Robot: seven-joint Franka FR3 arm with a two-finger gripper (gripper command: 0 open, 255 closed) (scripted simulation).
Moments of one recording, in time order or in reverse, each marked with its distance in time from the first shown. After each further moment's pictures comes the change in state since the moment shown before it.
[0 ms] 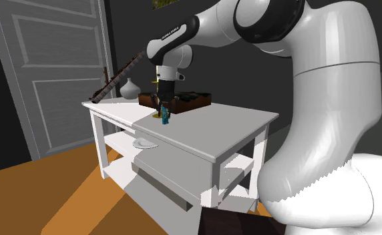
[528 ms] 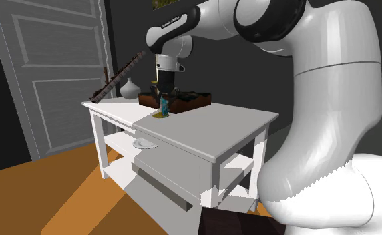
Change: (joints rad) arm 0.004 -0.008 0.004 0.093 0.005 -0.099 0.003
